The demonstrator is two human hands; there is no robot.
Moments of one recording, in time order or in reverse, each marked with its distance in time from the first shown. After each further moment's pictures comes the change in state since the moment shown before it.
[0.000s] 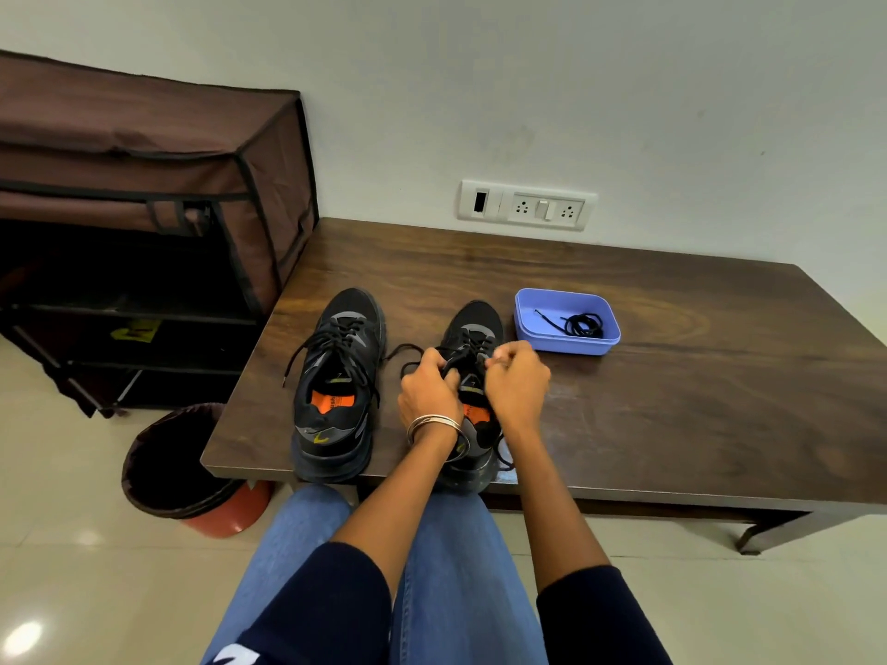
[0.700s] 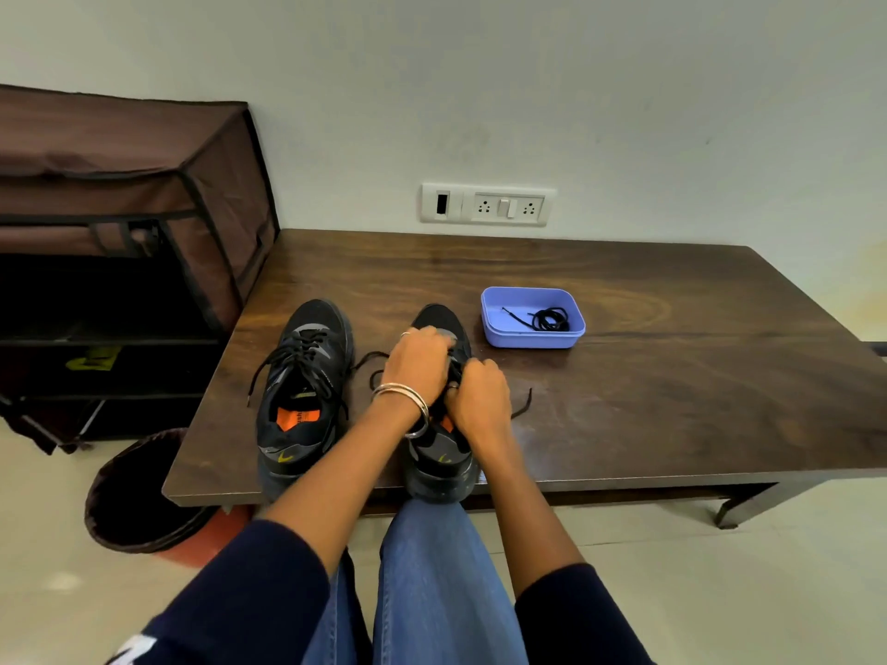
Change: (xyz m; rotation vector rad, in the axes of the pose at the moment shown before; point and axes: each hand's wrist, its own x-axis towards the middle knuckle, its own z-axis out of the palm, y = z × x) left_hand 0.039 0.032 -0.002 0.457 -0.152 0.697; right_hand -0.005 0.011 -0.002 -0.503 -0.220 -0.171
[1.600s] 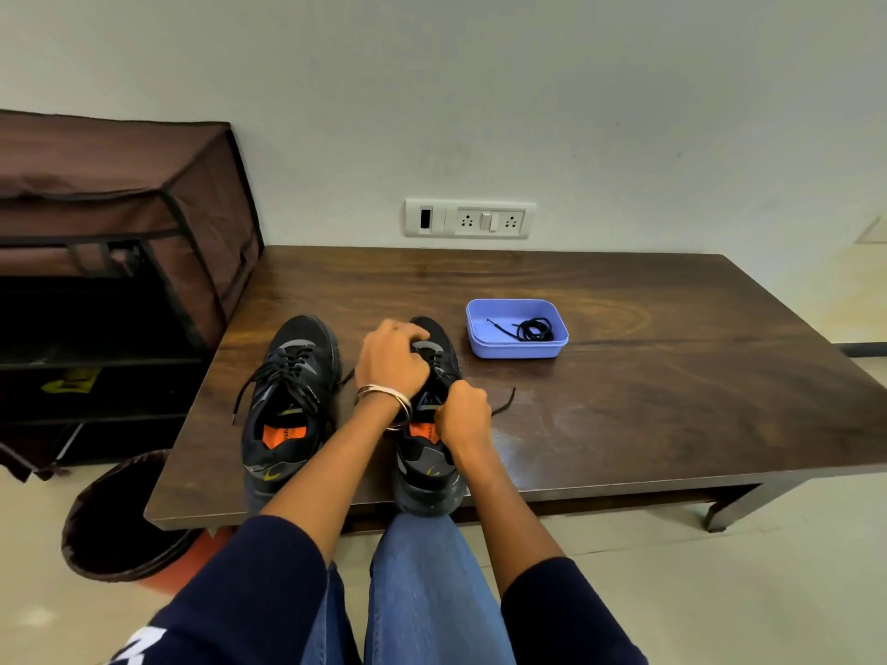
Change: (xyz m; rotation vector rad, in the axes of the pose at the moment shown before) left_hand 0.005 -0.005 -0.009 -0.357 0.155 -0.279; right_hand -0.001 -0.003 0.003 0.062 -0.120 0.152
